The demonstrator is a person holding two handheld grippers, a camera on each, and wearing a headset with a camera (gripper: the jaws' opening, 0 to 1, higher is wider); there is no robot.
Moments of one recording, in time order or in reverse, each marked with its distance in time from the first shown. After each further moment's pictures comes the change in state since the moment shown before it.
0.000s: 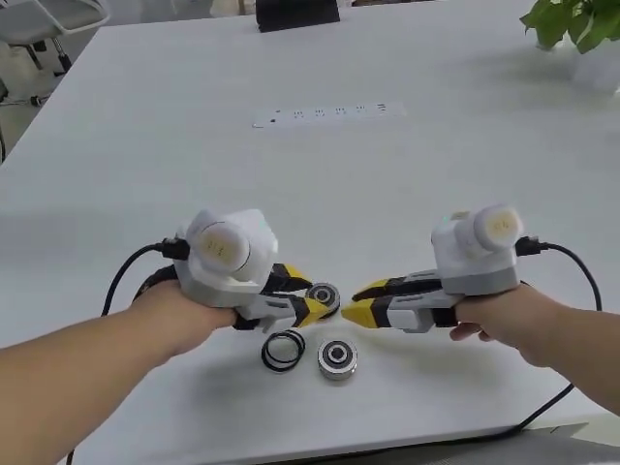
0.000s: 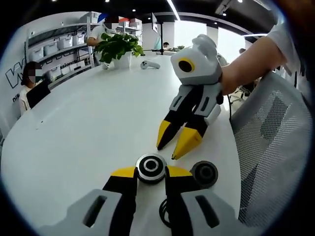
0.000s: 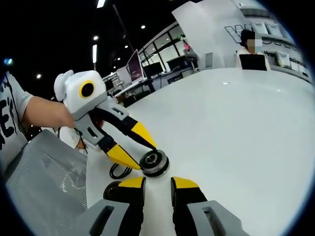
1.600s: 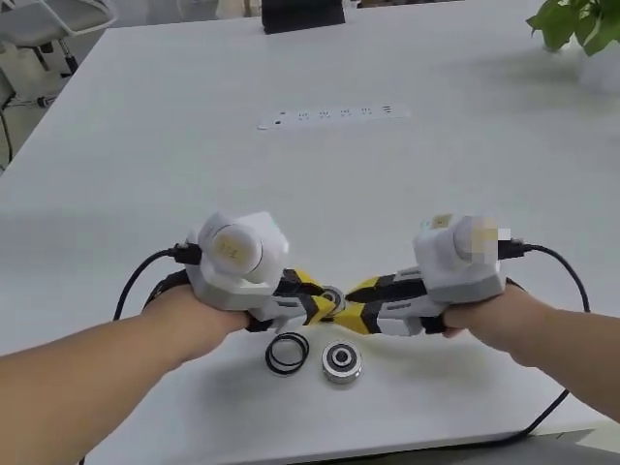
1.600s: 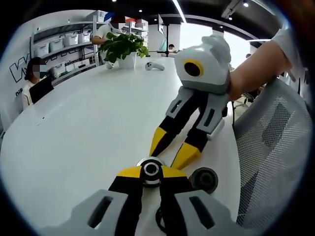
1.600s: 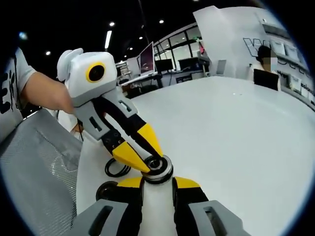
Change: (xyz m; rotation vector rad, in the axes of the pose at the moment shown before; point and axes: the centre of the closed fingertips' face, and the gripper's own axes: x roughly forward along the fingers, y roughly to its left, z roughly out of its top) left arm 0.004 0.000 0.003 -0.050 -0.014 0.022; right arm 0.017 0.006 0.004 -0.203 0.048 -0.018
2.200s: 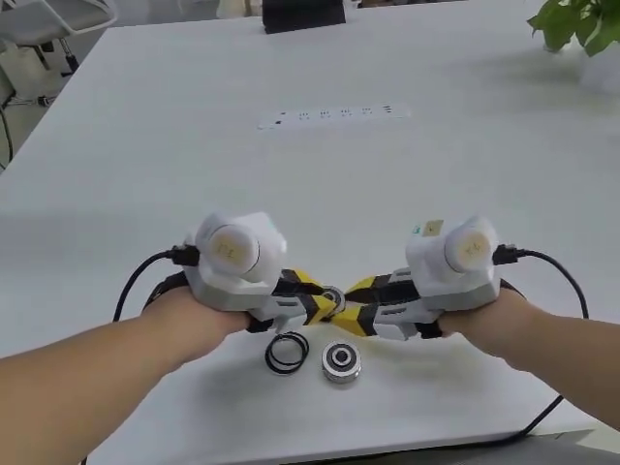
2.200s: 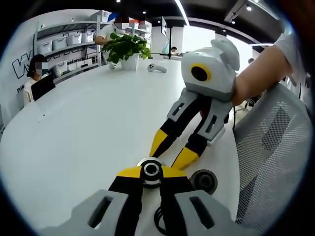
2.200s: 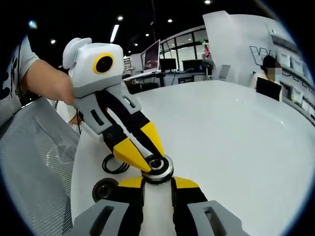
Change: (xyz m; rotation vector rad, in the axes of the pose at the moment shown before) left arm 0.000 0.000 0.001 -0.030 -0.020 0.004; right arm 0.000 -0.001 -0.002 -0.066 0.017 -0.025
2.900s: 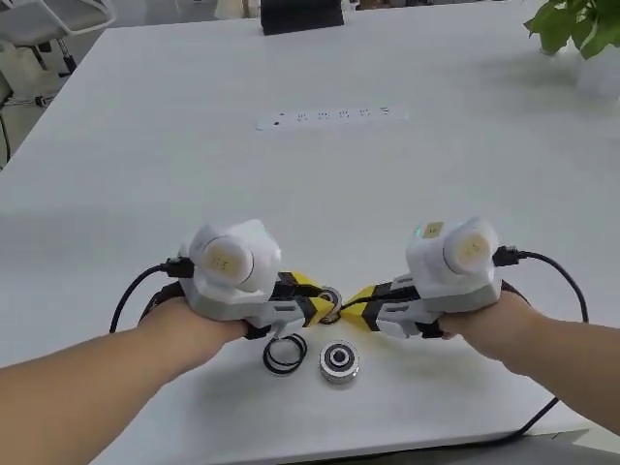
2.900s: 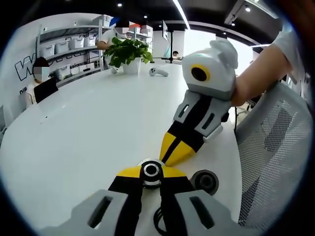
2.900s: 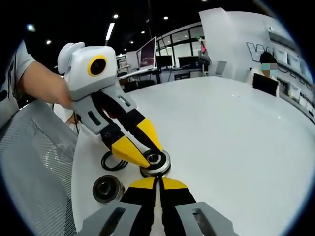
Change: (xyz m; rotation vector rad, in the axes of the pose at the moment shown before) left arm 0.000 0.000 0.000 0.004 -0.045 0.024; right arm -0.004 -0.004 -0.005 0.035 0.026 -0.027
